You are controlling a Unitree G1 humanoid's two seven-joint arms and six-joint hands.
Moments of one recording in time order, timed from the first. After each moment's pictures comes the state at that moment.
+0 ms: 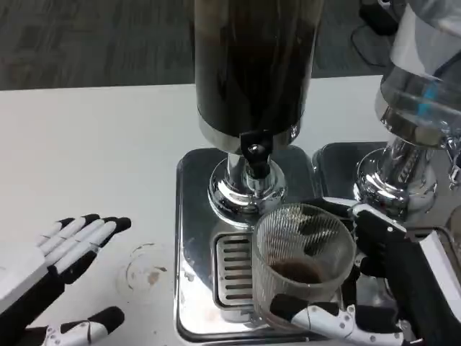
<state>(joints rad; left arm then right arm) 0.43 0.79 0.27 0.07 0.44 -0.86 -0.16 0.62 -0.12 0.20 -0.52 -0.28 -0.27 0.01</state>
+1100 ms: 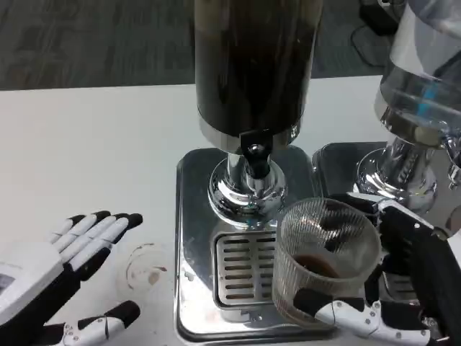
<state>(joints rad) 0.45 0.73 0.26 -0.04 0.48 -0.77 -0.16 0.63 -0.13 0.12 -0.54 -0.20 -0.27 0.05</state>
